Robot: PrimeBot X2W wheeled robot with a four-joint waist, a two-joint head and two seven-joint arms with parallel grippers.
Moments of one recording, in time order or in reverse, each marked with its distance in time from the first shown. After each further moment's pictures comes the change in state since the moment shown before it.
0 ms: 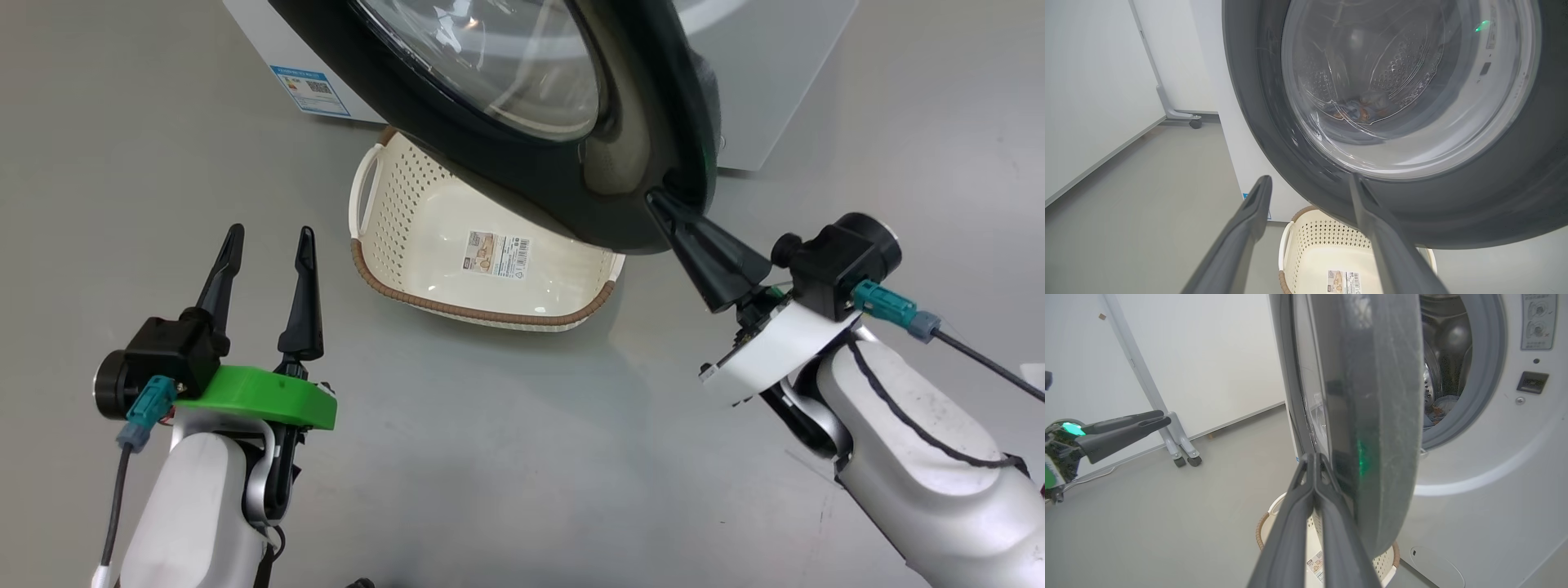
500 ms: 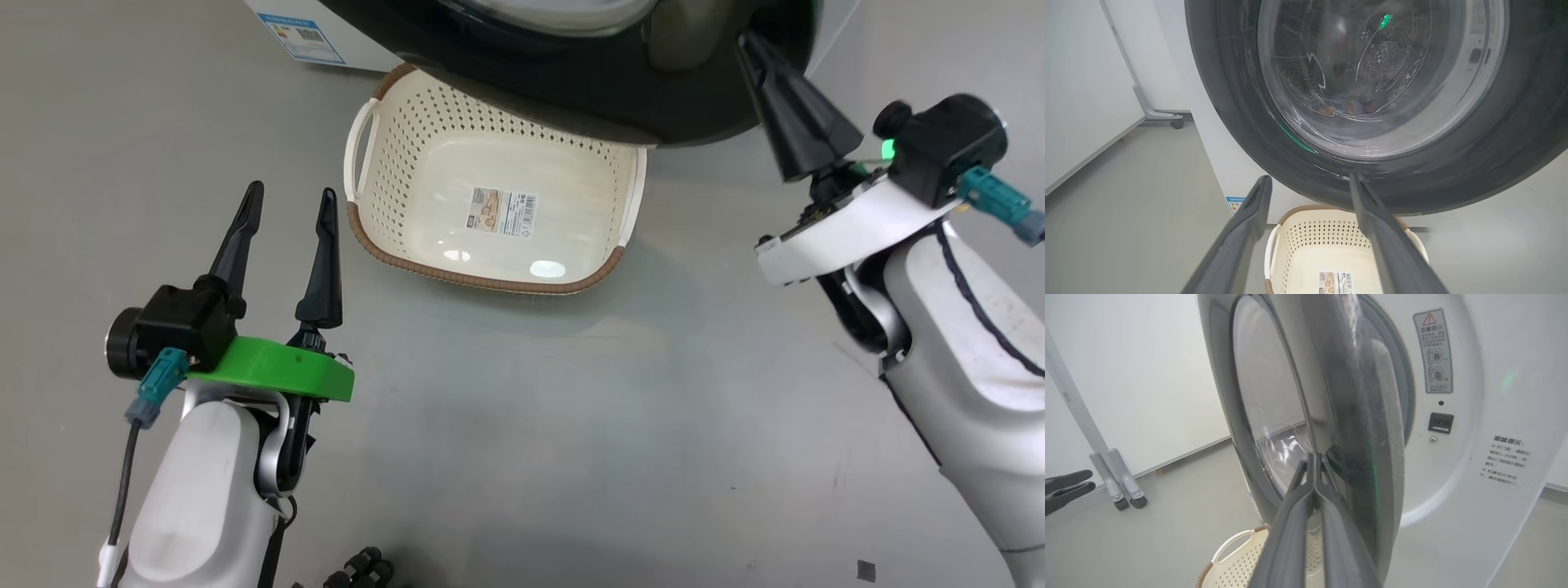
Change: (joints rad) left arm -0.057 0.000 -0.044 -0.033 0.000 -0.002 0.000; right arm -0.138 -0.004 -0.140 0.015 -0.003 -0.045 -0.006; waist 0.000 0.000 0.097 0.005
